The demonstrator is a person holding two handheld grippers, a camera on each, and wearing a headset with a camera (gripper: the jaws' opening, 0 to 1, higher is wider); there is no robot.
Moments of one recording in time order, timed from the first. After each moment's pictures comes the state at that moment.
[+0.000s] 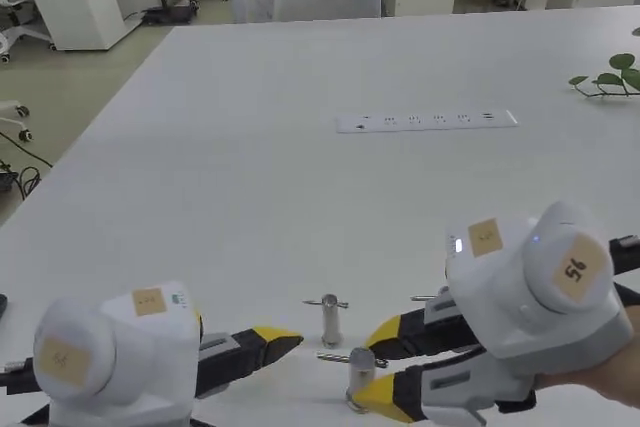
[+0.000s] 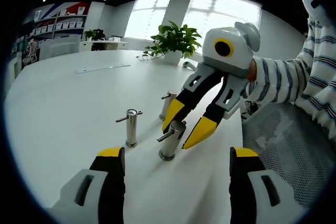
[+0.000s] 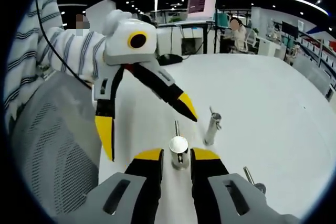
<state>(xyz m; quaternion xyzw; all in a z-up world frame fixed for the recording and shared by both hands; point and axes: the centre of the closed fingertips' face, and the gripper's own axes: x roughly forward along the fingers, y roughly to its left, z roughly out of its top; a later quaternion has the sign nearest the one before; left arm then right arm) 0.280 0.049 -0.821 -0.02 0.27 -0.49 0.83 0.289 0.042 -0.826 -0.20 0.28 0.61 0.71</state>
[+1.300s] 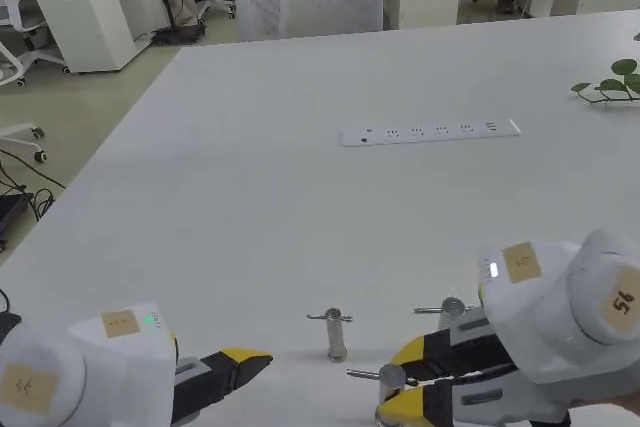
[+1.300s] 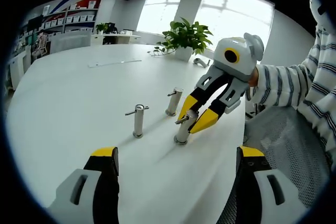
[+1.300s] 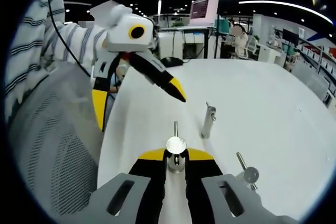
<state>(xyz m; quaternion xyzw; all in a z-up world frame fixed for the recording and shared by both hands) 0.272 0.065 -0.813 -0.02 0.30 -0.44 0.85 0.287 0.017 -0.821 -0.20 0.25 0.62 0.72</state>
